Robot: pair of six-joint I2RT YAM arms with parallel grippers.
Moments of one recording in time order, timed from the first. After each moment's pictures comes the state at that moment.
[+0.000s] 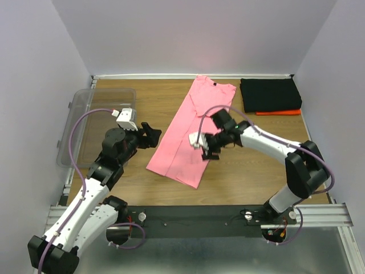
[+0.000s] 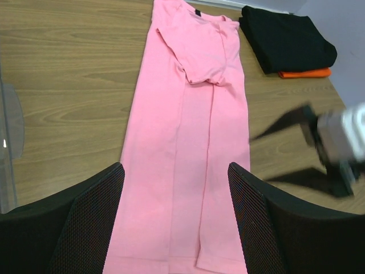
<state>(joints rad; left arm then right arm) -0.42 0.72 0.62 -0.12 0.03 -0.41 0.58 1.62 1.13 -0.52 -0.61 -1.04</state>
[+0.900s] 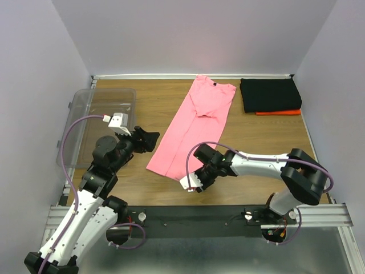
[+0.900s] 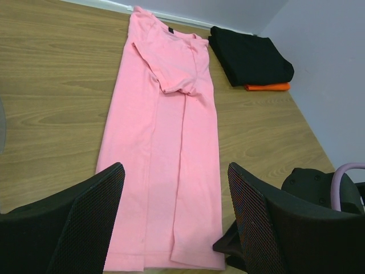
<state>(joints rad) -0.41 0.57 0.62 -0.18 0.07 -0.49 0.99 1.56 0.80 -0.38 -0.46 -1.13</state>
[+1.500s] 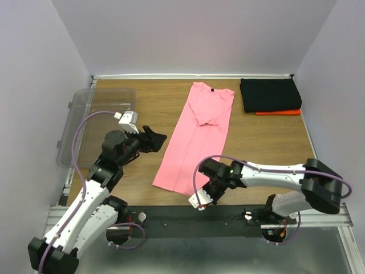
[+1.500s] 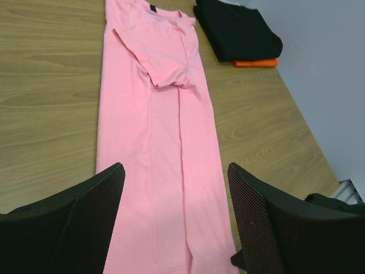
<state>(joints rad) -0.41 0.65 0.59 -0.13 0.18 -0.53 1.11 1.43 0.71 -0.50 -0.43 -1.14</state>
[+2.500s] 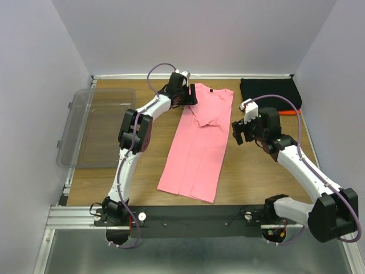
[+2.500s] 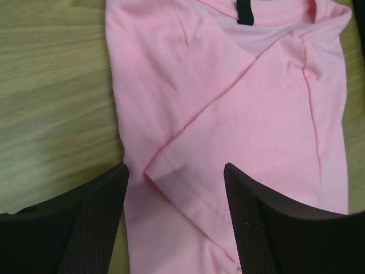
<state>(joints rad) -0.41 2.42 1.96 -0.18 0.21 -0.38 0.27 1.13 0.78 -0.23 -0.11 -0.25</state>
